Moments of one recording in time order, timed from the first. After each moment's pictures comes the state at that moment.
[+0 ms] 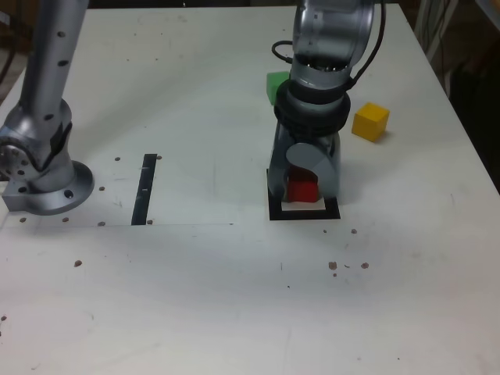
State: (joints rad) arm -0.13 2.06 -1.46 1.06 0.10 0.01
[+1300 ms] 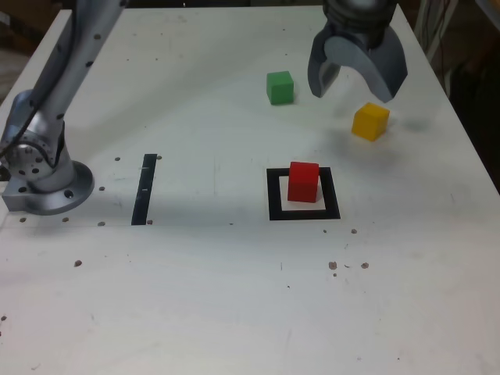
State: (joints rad) arm 0.14 2.24 -2.08 1.43 0.22 0.67
